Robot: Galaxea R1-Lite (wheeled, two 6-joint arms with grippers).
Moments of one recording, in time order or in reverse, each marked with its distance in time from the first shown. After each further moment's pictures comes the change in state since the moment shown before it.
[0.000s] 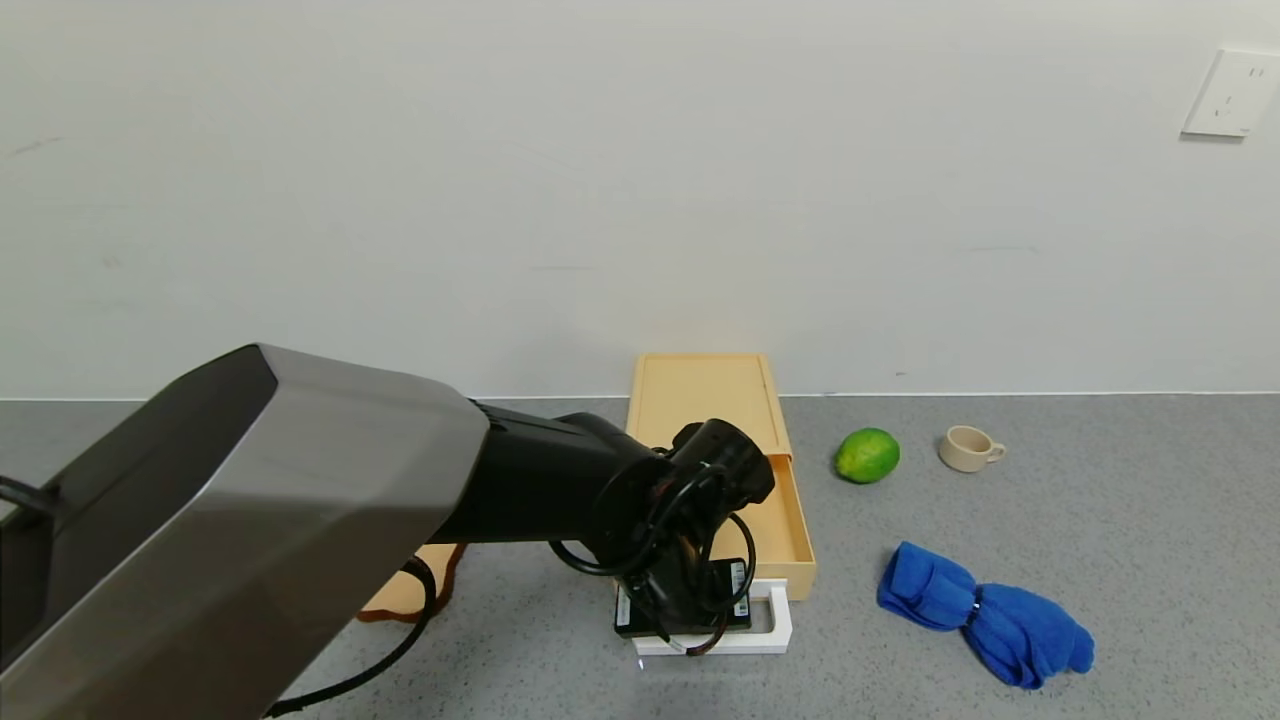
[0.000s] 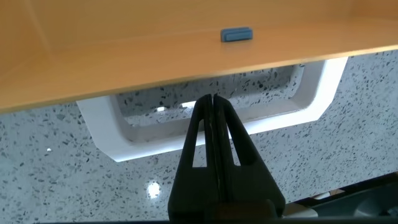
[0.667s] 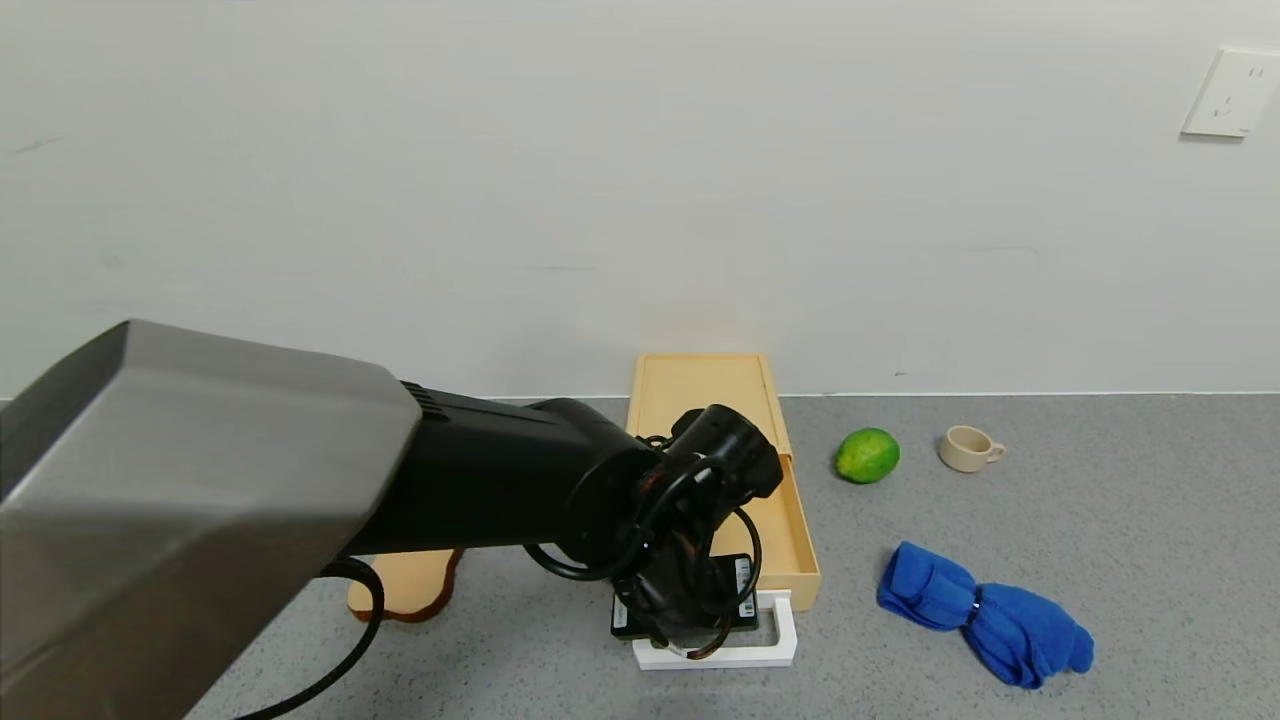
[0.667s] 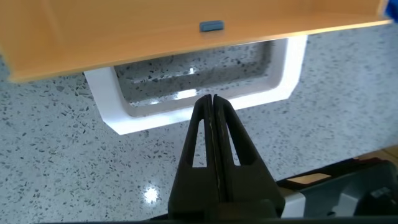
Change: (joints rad) left arm -0.027 -0.088 0.029 0.005 0.016 -0.019; right arm 0.000 0.000 0.000 0.000 0.000 0.000
